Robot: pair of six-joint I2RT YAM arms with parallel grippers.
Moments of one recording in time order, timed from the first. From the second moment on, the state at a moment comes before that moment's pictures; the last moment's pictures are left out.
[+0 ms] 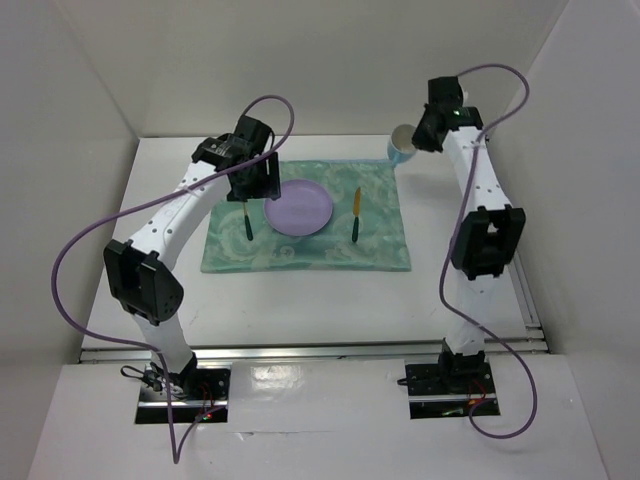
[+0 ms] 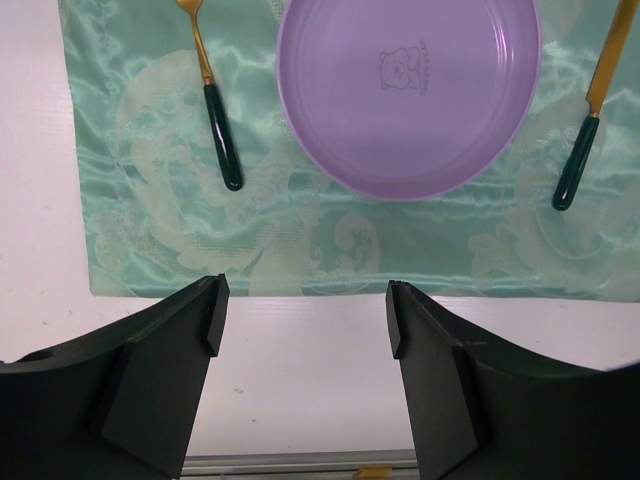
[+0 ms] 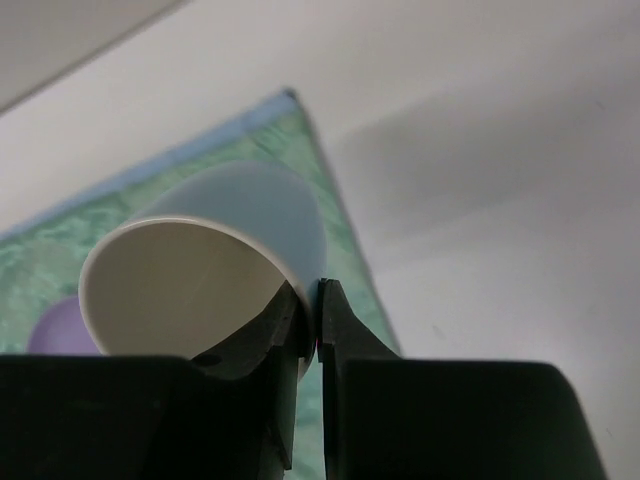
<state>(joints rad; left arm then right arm) -0.41 1.78 1.85 -1.06 -0.20 -0.46 0.06 2.05 2.13 -0.87 0.17 0.48</state>
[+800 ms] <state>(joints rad) -0.41 1.69 1.70 -1.05 -0.19 -0.51 0.15 2.46 2.45 -0.93 0.12 0.48</state>
